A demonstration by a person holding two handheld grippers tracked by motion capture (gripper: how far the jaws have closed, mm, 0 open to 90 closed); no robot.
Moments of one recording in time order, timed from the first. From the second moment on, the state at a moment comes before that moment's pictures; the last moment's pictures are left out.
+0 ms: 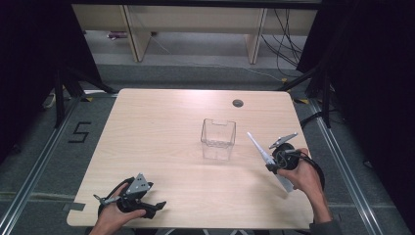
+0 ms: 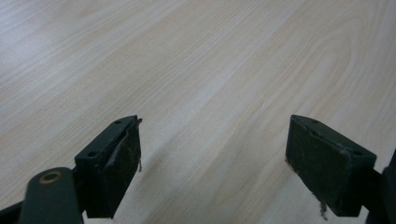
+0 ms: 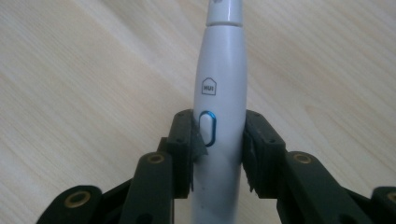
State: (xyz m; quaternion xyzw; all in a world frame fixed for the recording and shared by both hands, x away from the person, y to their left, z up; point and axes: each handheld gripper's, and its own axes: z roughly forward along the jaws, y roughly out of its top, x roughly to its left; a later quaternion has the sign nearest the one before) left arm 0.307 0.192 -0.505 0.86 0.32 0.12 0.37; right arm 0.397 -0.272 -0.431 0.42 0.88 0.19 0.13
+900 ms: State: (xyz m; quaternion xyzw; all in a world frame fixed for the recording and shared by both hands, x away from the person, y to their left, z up) left arm 0.308 0.193 -0.504 0.86 0.32 0.12 0.38; right arm 0.410 -0.283 -0.399 0.43 0.79 0.40 0.18
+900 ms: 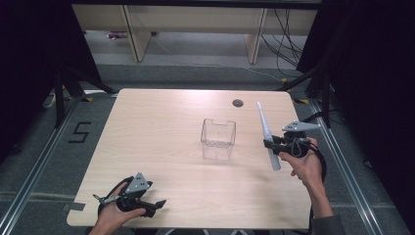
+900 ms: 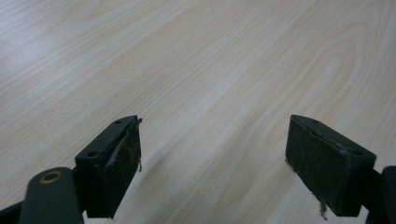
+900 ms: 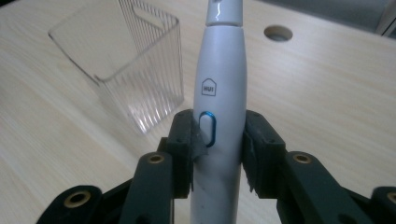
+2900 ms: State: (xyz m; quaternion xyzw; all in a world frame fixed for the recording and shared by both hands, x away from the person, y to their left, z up) left arm 0.308 0.195 -0.503 0.85 0.33 0.12 0.39; right arm 0.471 -0.177 -0.342 0.32 0.78 0.51 0.16
